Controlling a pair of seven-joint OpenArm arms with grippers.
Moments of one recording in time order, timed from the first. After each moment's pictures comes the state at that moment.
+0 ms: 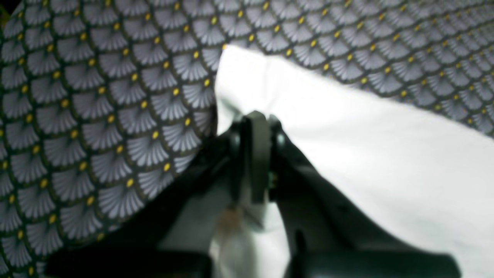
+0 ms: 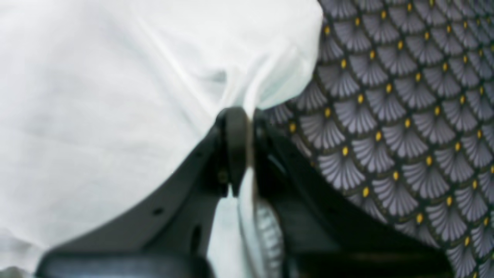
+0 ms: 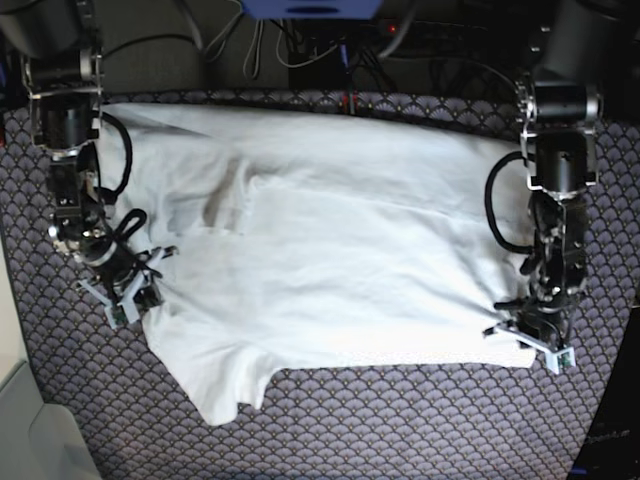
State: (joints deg) left arm -27.0 -16.7 -4.1 50.8 -20.1 -0.1 20.4; right arm 16.9 20.8 -1.9 54.4 5.7 26.9 -10.3
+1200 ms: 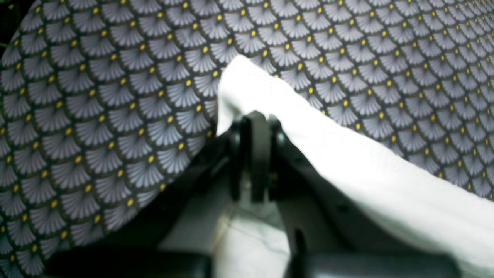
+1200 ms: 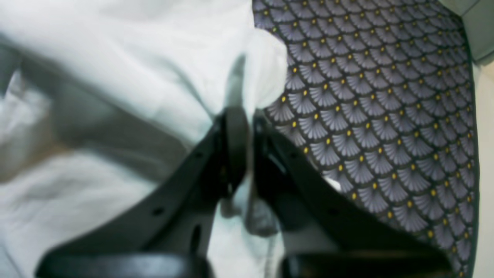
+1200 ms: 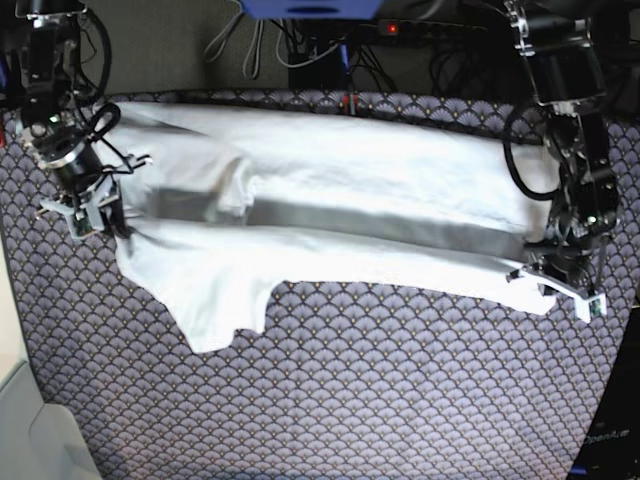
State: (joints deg) left arm -7.0 -16.6 -16.1 84.0 -20.3 -0.7 41.7; right arm -16.6 21.8 13.8 93.1 6.1 27.4 -11.4
